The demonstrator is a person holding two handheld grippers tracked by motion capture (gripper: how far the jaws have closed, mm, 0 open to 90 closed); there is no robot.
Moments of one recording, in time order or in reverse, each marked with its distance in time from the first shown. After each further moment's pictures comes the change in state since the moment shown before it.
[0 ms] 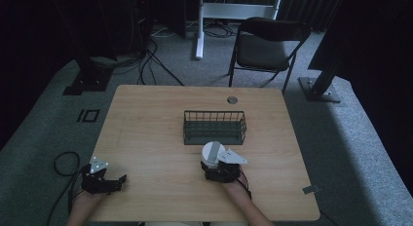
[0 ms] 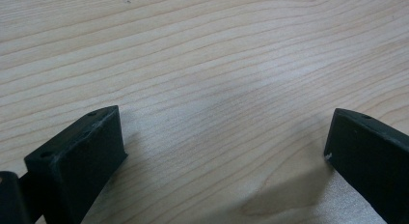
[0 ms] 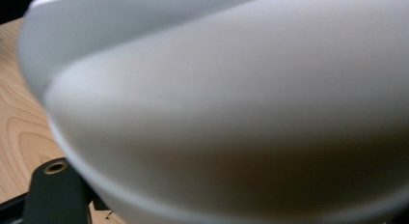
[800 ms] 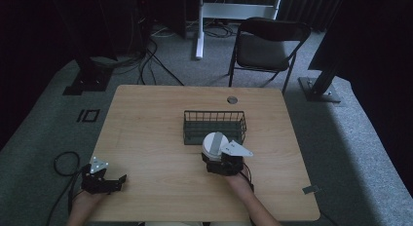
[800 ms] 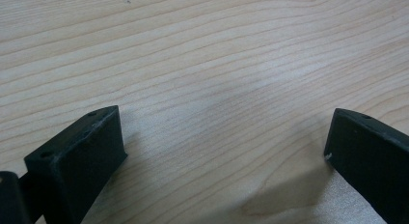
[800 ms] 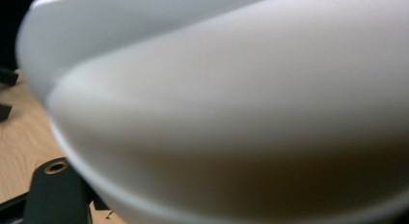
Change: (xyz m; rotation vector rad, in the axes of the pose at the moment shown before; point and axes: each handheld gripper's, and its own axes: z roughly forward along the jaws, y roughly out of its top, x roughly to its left) left arm 0.000 0.000 0.000 0.000 0.000 0.000; right arm -0.004 0.039 -0.017 -0.076 0.013 -0.003
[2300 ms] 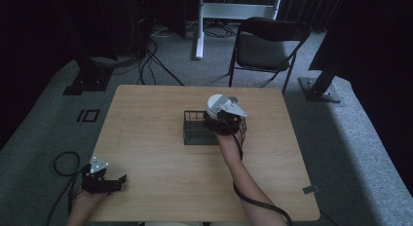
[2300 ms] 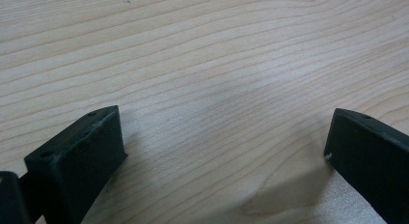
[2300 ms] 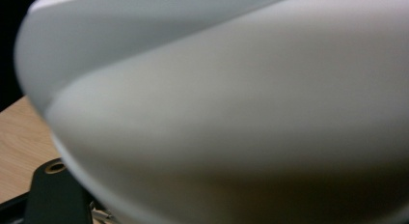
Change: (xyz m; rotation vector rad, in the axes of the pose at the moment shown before) left arm 0.000 0.000 0.000 0.000 0.000 0.000; right arm -0.037 0.088 0.058 -0.014 -0.301 0.164
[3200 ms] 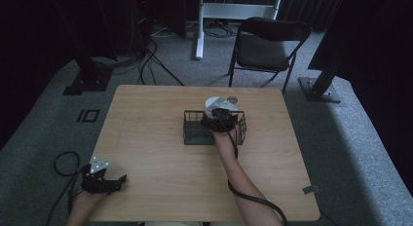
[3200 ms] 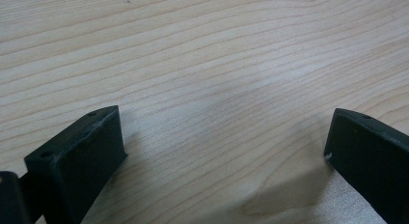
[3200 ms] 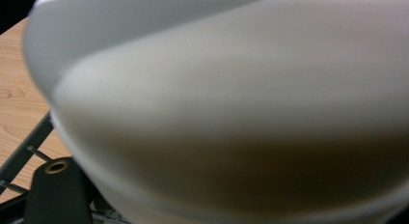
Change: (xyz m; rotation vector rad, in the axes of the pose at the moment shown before) left arm 0.000 0.000 0.000 0.000 0.000 0.000; right arm 0.003 -0.006 0.033 0.163 -0.090 0.002
